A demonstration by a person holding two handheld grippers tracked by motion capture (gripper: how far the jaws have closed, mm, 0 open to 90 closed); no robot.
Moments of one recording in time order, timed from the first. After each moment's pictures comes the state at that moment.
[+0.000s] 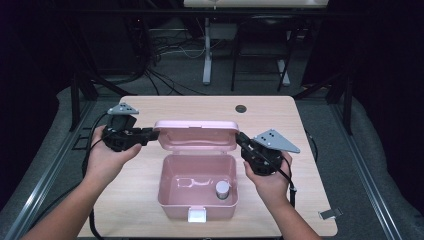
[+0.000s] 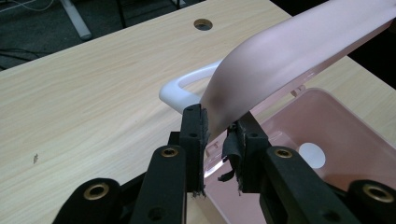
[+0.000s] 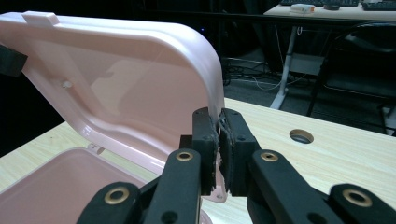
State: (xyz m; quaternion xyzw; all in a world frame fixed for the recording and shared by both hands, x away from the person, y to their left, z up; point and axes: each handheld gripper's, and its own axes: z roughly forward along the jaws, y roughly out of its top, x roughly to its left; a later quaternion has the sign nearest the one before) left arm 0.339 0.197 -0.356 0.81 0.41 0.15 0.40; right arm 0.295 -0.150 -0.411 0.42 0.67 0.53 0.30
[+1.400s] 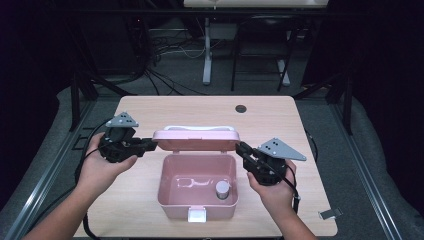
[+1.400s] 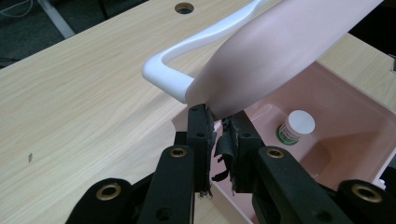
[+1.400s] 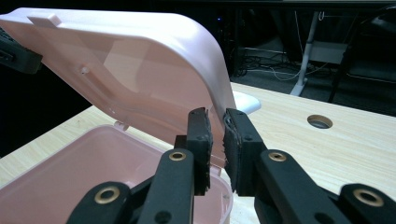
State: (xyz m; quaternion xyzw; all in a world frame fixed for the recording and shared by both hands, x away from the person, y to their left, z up) left arm 0.319 0.201 -0.362 0.84 0.36 0.14 0.38; right arm 0.275 -0.158 -0.415 0.42 0.69 0.54 0.26
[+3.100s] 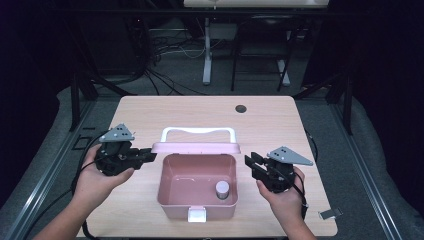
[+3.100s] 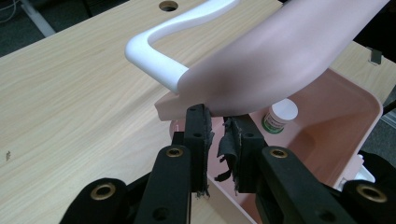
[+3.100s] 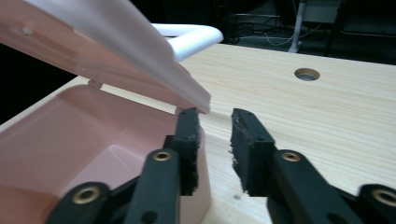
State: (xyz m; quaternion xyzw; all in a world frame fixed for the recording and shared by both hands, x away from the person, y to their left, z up) left arm 0.298 0.208 -0.377 0.84 0.35 0.13 0.40; right arm 0.273 -0.184 -0.444 0.46 0.70 0.49 0.23
